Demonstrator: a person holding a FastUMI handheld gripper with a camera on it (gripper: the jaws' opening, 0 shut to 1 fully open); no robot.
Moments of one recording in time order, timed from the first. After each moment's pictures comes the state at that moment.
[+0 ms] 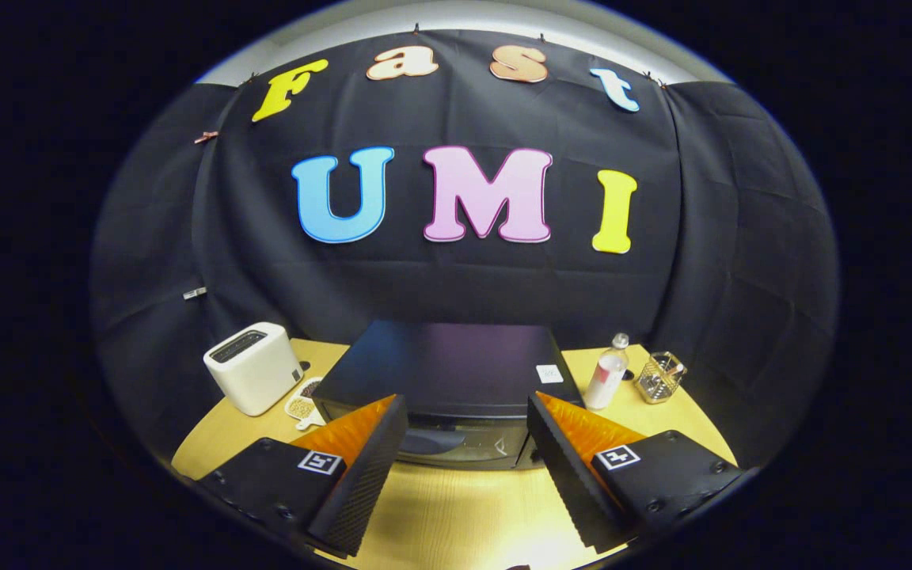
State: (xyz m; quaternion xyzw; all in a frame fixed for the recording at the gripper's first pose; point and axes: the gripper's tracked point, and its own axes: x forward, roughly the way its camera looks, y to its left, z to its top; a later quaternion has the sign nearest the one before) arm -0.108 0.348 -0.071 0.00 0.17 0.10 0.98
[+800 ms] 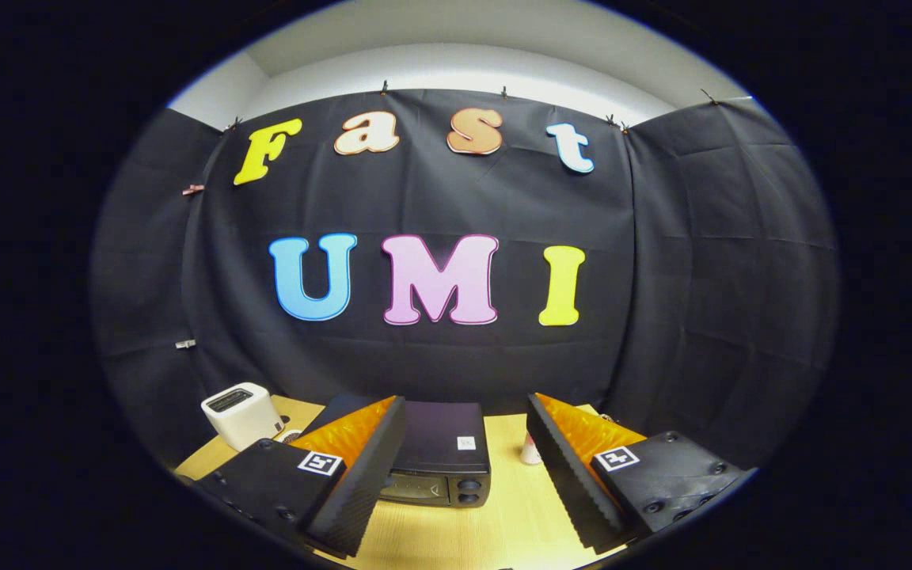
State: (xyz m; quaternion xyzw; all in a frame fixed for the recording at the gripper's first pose) arm -0.128 0.240 0.054 0.03 0.07 0.06 1.00
